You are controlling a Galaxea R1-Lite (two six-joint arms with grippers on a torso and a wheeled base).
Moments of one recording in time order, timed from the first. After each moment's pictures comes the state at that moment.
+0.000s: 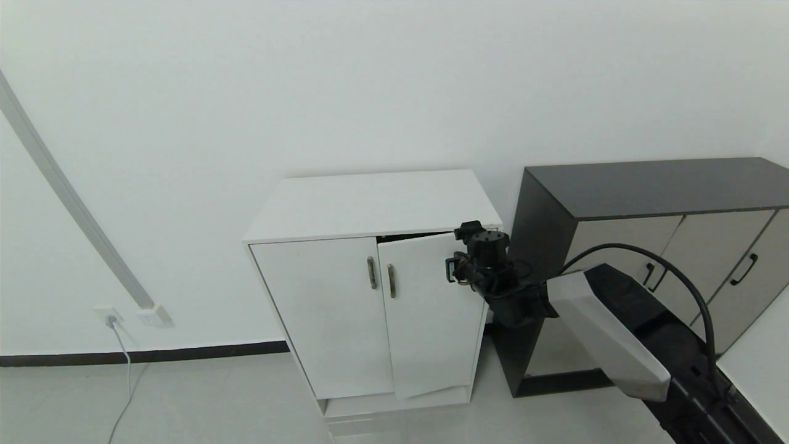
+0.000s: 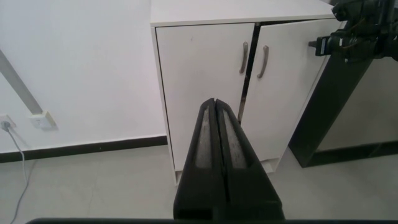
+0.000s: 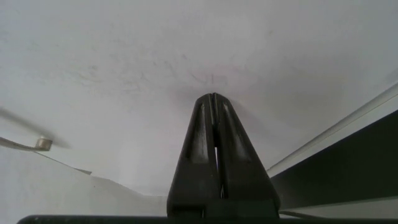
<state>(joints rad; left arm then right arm) 0.00 0.00 0.00 0.00 -0.01 0.01 0.50 2.72 -1.97 -0.57 -0.23 0.04</state>
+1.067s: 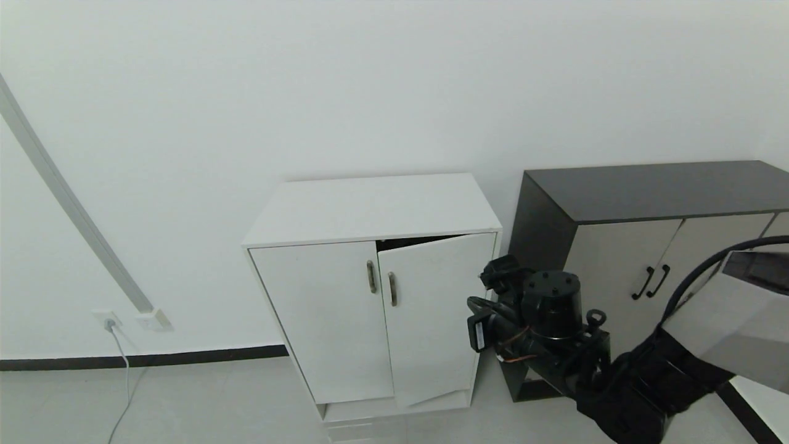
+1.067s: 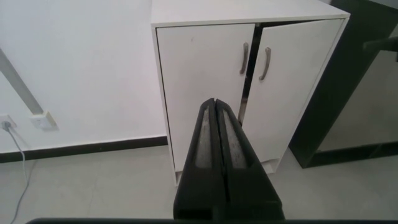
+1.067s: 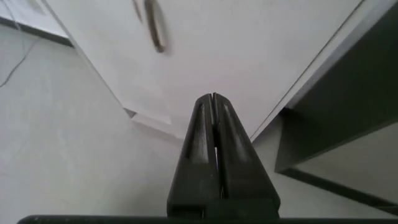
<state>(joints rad) 0.00 0.00 0.00 0.00 -0.01 0.01 0.70 2.09 -0.76 -1.09 -0.23 0.04</state>
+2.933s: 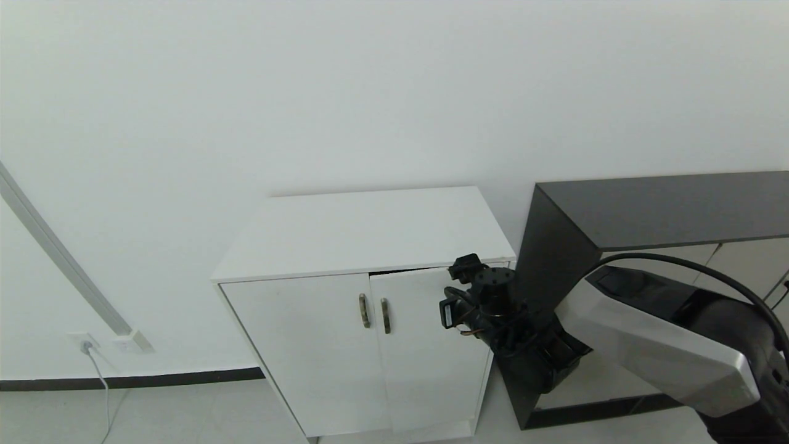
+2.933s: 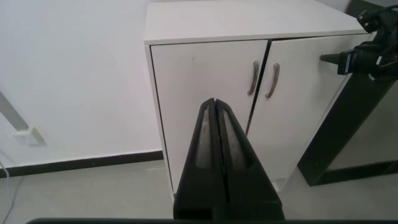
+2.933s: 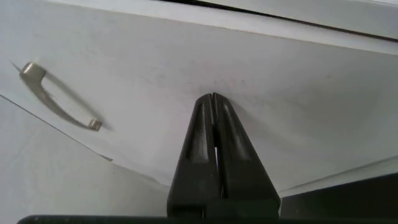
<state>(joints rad) 0.00 0.00 0.00 0.00 0.00 0.00 0.62 2.47 -1.26 -0.99 -0.20 0.04</state>
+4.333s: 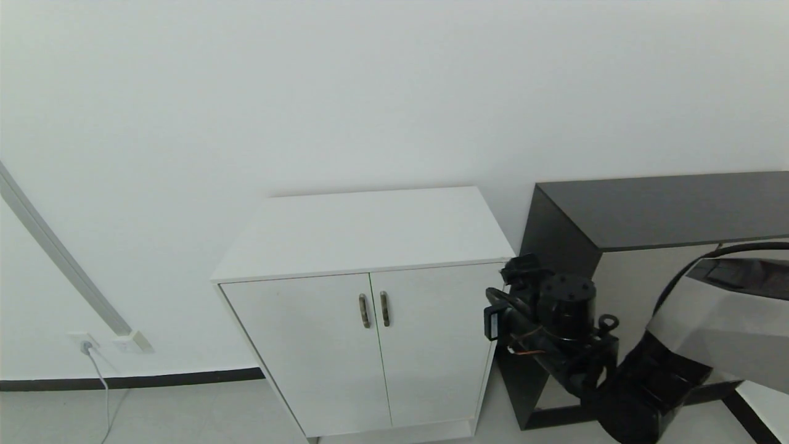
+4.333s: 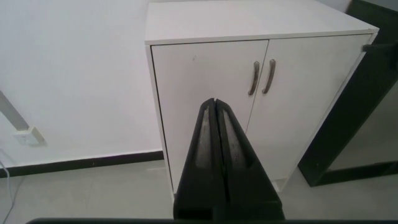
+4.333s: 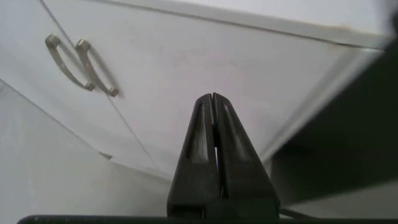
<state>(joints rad) 0.00 0.00 0.00 0.00 0.00 0.00 0.61 2.15 -0.71 -1.28 -0.28 0.04</state>
